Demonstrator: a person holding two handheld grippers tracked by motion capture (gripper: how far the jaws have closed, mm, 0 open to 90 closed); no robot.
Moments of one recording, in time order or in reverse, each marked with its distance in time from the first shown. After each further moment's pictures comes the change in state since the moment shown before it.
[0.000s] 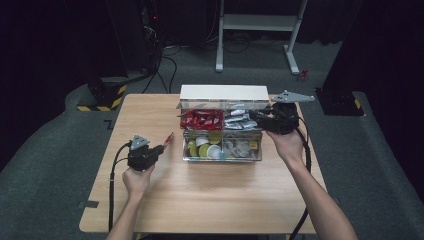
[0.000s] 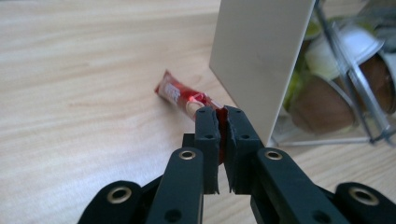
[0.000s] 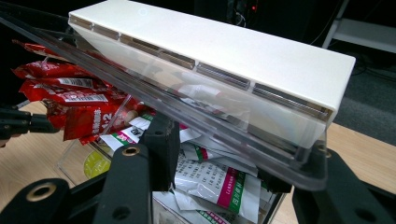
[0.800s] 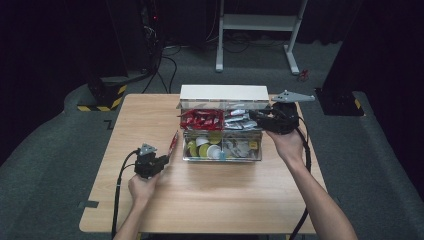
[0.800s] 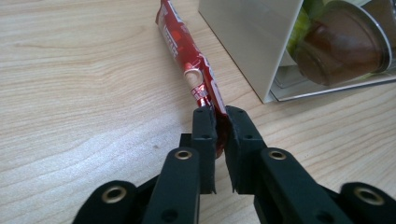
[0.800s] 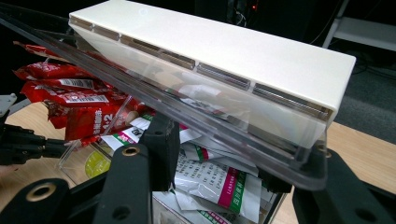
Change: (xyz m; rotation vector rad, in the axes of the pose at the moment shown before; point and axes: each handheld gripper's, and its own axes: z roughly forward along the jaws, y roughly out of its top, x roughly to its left) left arm -0.008 -0.024 0.020 0.101 -0.024 -0.020; right arm 0.000 0.001 0.000 0.004 0.004 0.010
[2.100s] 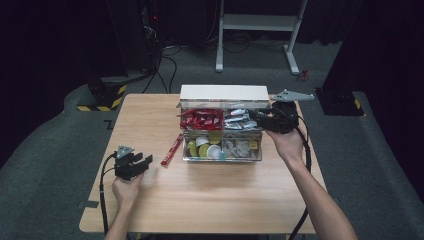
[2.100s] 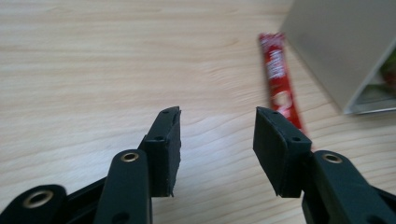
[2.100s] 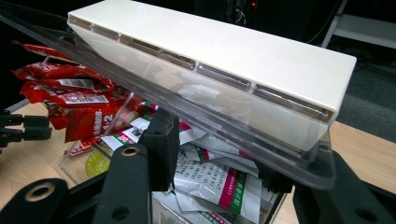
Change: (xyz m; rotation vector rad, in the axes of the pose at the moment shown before) left arm 0.048 -0.021 -0.030 -0.078 0.162 -0.111; right arm 0.001 0.002 0.000 0.010 -0.001 0.002
